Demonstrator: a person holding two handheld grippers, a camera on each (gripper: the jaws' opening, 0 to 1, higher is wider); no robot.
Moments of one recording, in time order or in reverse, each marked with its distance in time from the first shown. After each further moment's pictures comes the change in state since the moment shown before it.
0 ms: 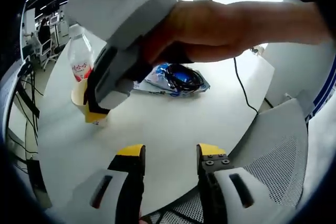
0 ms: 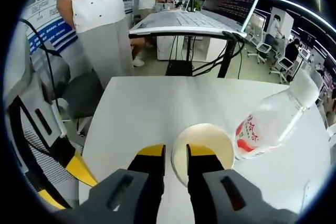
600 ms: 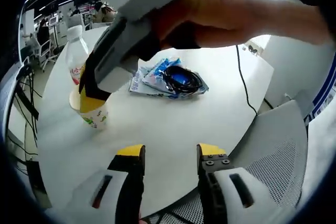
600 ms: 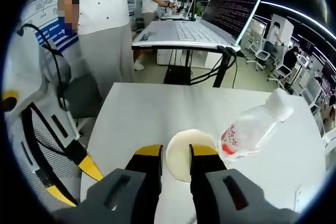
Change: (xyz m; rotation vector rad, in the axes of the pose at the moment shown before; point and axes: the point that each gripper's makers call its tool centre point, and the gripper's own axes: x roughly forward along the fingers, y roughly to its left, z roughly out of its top) left arm 0.005 -0.001 0.008 -0.006 -0.005 -0.007; right arm -0.037 -0.011 0.017 -0.035 -0.050 -0.021
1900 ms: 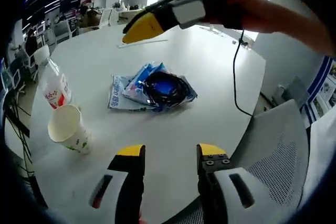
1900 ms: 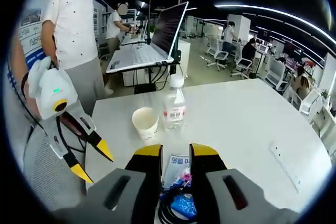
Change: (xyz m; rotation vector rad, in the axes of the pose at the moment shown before) left arm 0.030 -0.031 0.026 0.095 0.026 -0.066; right arm -0.154 -0.051 -0.063 0.248 -0.133 -0.272
